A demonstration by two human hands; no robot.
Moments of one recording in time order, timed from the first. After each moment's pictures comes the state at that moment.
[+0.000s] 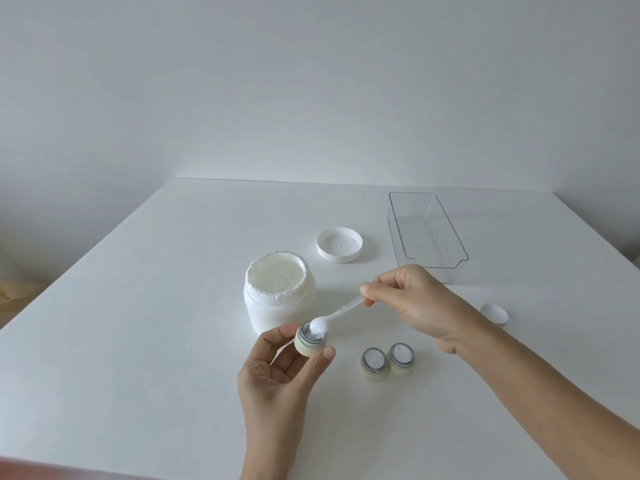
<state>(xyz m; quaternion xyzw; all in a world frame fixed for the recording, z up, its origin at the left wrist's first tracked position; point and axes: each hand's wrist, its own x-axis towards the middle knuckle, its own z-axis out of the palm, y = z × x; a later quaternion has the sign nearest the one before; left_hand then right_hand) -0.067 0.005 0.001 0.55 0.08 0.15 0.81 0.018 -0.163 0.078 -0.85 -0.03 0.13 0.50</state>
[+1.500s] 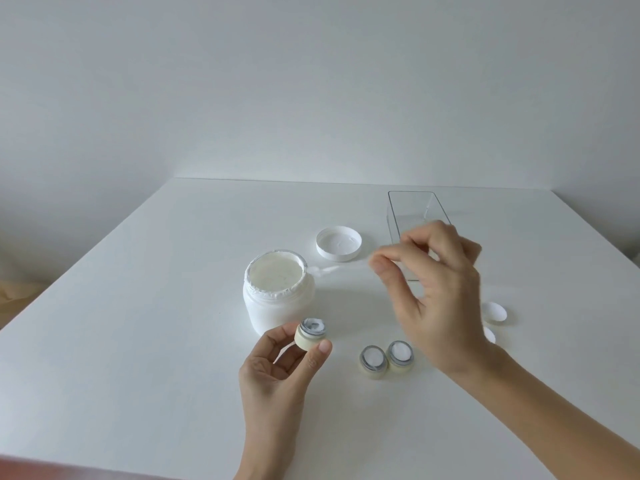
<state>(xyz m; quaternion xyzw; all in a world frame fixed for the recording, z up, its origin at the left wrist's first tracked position) -0.066 0.007 -0.002 0.56 0.07 0.14 0.81 -0.005 -0.157 0.087 -0.82 -0.22 -0.44 0.30</state>
